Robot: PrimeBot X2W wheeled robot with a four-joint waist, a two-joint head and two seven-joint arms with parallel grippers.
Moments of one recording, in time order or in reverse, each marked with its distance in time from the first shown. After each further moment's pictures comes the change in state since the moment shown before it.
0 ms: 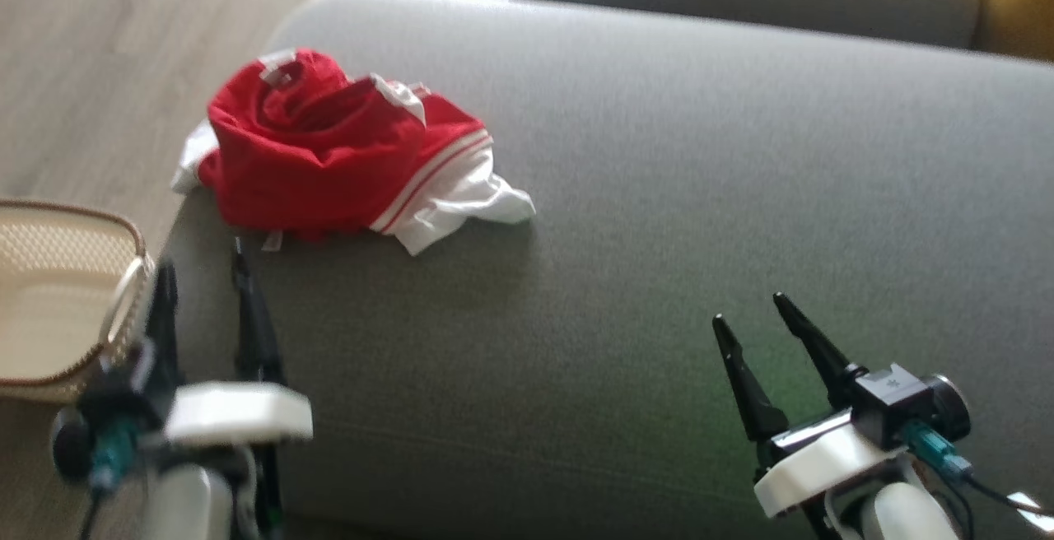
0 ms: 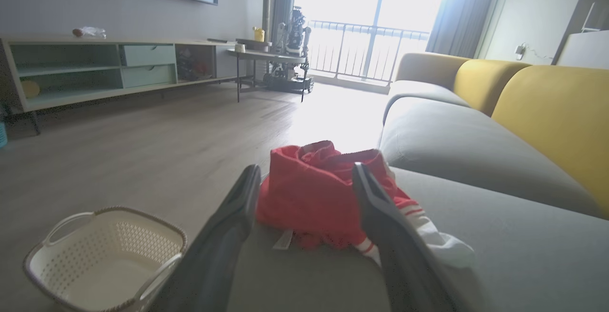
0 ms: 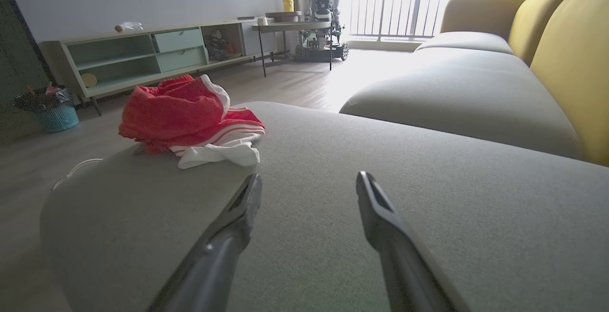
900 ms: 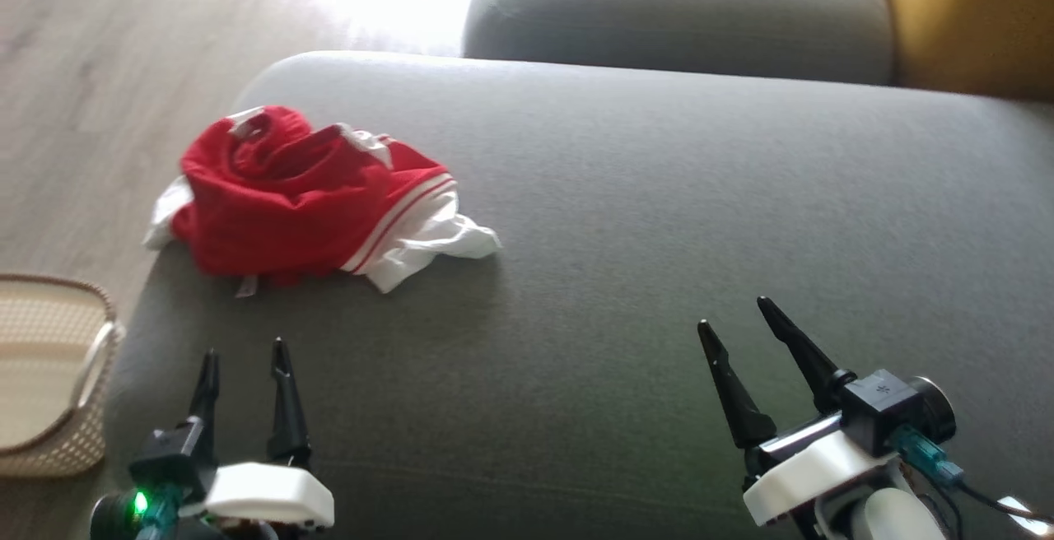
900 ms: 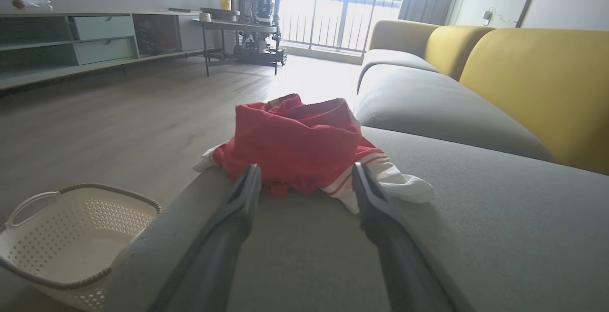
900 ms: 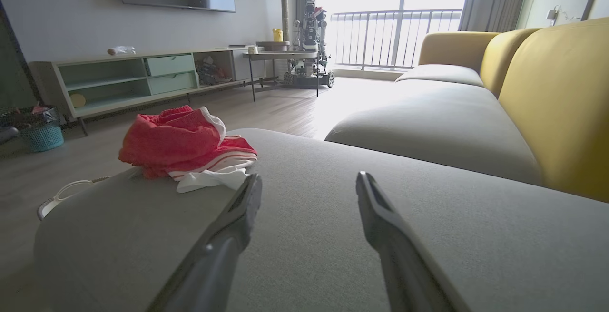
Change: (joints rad) left arm 0.095 -0.003 -0.027 0.077 0.018 -0.026 0.000; right arm 0.005 0.000 0.027 -0.017 0.012 0.000 0.000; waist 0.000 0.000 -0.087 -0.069
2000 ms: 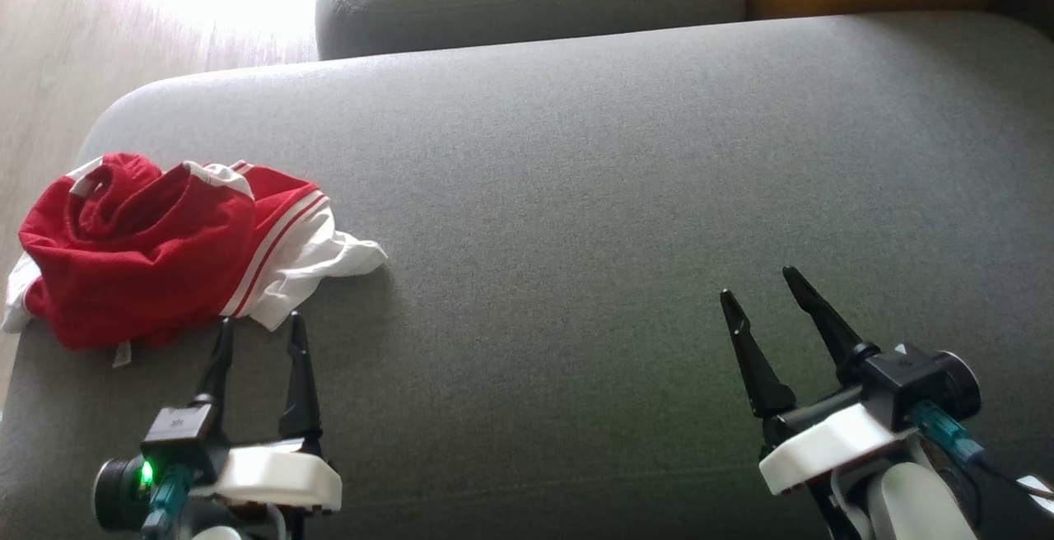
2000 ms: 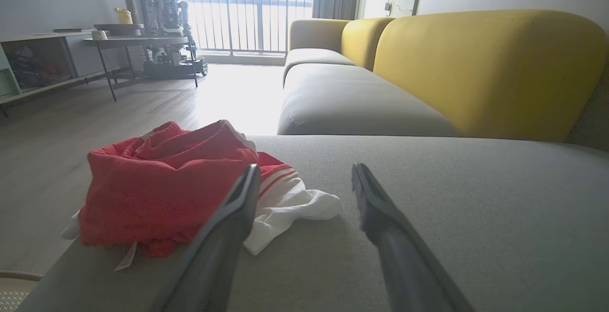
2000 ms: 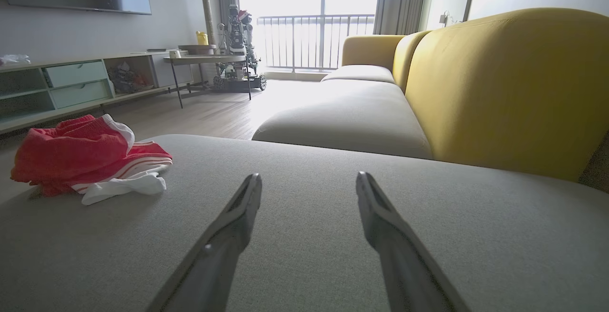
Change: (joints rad) left arm -0.031 -0.004 -0.004 -0.030 0.060 -0.055 0.000; right arm -0.045 0.001 -0.050 -0.003 -0.027 0.000 0.000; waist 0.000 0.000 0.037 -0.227
